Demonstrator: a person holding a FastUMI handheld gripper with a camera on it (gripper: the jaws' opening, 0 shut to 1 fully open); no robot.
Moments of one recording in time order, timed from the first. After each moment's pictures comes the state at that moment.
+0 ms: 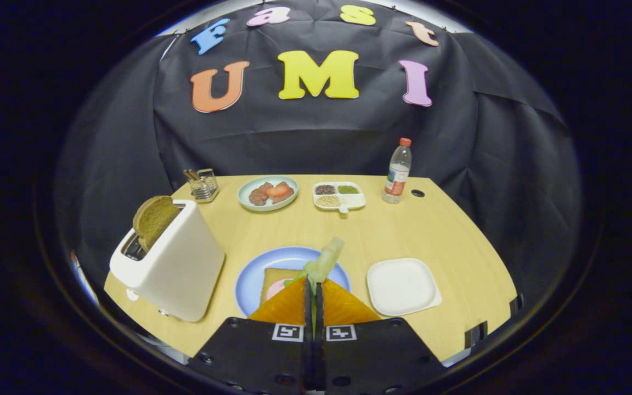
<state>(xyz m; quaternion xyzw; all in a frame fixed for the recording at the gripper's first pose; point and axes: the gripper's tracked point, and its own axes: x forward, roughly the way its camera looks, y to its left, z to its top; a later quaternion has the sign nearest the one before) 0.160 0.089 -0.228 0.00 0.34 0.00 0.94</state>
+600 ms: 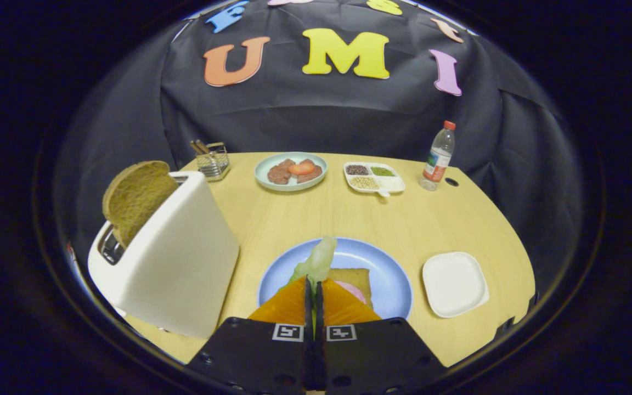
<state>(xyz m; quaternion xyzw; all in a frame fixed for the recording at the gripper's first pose) 0.206 0.131 -0.303 -0.02 0.39 0.00 0.92</state>
